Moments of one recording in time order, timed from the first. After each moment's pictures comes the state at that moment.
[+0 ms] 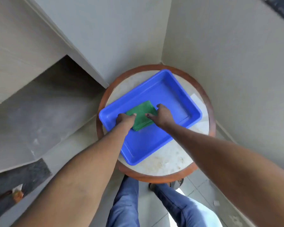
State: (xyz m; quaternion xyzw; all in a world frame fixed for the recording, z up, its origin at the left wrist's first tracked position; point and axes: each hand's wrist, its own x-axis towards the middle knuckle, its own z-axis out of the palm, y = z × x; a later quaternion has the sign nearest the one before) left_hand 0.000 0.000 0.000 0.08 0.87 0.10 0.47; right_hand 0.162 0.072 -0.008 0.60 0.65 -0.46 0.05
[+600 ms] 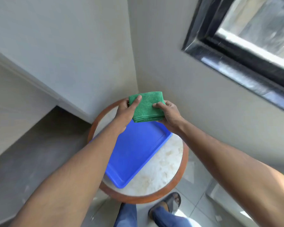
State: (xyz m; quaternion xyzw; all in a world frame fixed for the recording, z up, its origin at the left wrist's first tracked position) left_hand 0.073 0.112 0.183 0.29 0.70 0.38 0.53; right_hand 0.260 0.146 0.170 0.53 0.27 -0.73 -0.32
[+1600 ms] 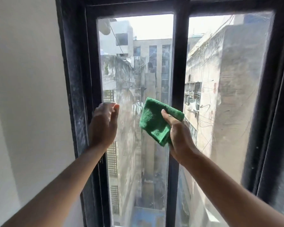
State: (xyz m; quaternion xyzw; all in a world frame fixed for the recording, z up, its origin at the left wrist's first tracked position) left_hand 0.328 0.373 0.855 0.72 0.31 0.63 -0.02; right_hand 0.527 0.231 0.864 0.38 0.44 -0.27 -0.77
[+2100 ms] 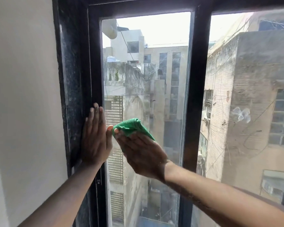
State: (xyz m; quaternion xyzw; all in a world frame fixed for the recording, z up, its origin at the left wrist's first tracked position) left_hand 0.320 0.486 0.817 0.66 0.38 0.58 -0.30; right_hand 0.514 0.375 0.825 0.36 0.71 0.58 -0.15
